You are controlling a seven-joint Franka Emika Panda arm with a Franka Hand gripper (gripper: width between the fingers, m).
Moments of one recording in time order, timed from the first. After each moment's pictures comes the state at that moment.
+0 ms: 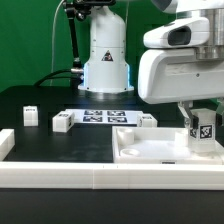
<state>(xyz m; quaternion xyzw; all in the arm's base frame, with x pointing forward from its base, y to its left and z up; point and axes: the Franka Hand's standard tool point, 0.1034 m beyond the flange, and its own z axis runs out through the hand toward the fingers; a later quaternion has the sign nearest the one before) 0.614 0.115 0.076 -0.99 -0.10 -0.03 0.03</state>
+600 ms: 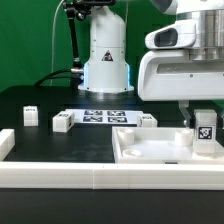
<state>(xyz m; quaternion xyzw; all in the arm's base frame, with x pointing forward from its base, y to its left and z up) 0.615 0.115 0.074 -0.98 0.18 -0.03 0.04</state>
